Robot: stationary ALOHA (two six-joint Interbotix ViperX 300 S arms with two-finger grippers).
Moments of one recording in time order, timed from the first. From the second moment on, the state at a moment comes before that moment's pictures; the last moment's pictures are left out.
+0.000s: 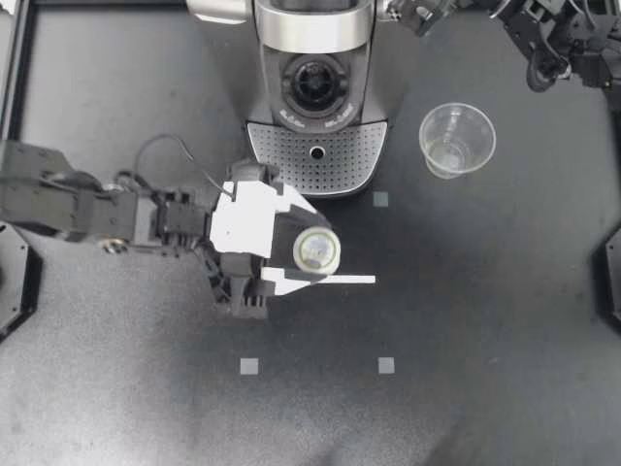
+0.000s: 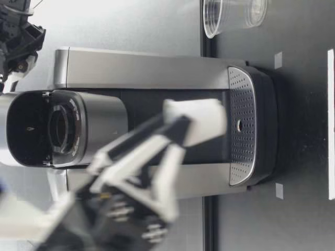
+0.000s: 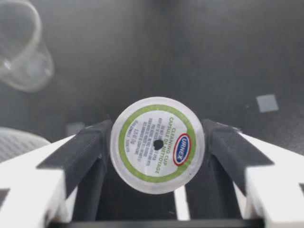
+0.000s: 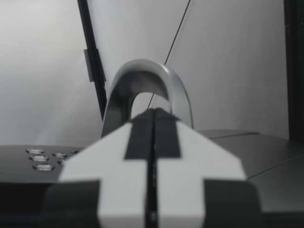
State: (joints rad) left arm 0.00 -0.09 0.61 0.04 0.06 0.16; right arm -0.53 -0.13 0.60 0.05 -0.77 0.09
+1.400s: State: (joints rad) left arm -0.01 -0.21 0.25 0.71 0.65 0.31; right arm -0.54 -0.39 0.81 0.03 -0.81 0.11
